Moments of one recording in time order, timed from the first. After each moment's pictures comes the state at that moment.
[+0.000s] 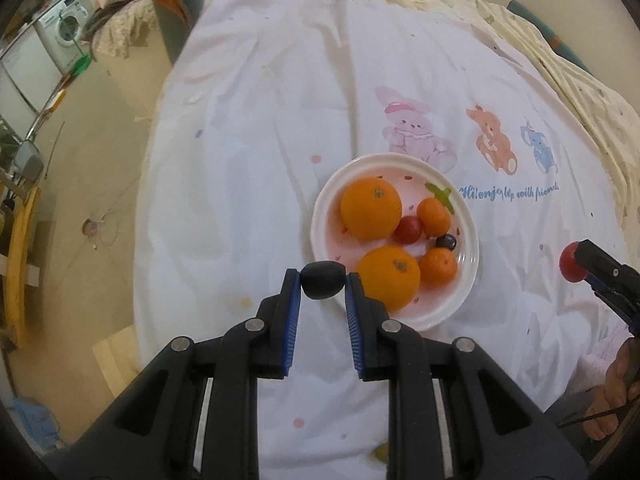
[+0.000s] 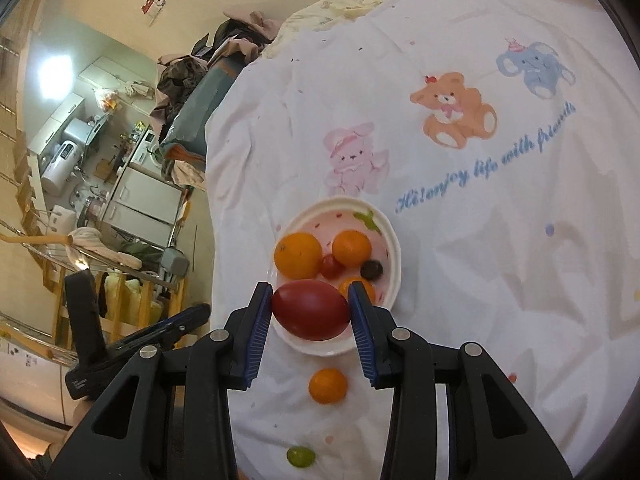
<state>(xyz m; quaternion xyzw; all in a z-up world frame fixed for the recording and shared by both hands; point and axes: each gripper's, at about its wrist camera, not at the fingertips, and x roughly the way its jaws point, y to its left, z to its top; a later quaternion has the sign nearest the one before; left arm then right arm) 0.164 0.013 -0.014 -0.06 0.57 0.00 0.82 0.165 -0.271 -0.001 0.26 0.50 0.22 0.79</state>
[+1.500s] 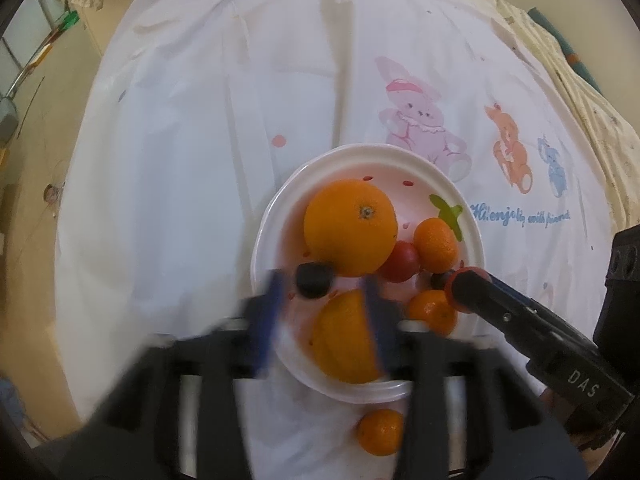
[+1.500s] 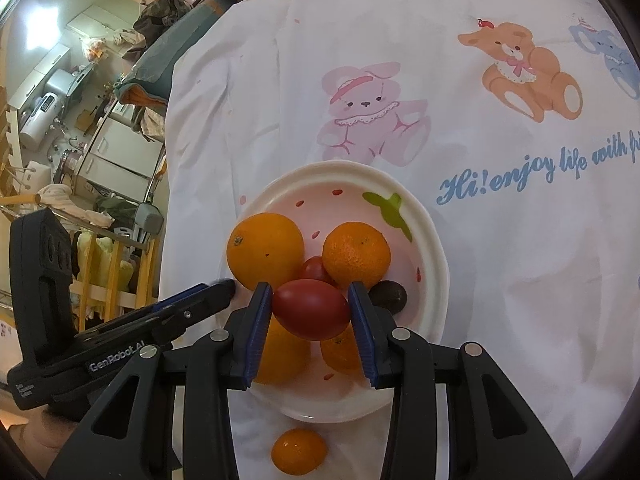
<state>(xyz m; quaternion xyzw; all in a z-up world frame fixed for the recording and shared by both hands) 0.217 0.001 -0.081 -0.13 0.60 -0.01 0.79 0.224 -0.201 -0.088 0.20 0.56 0.23 0.77</state>
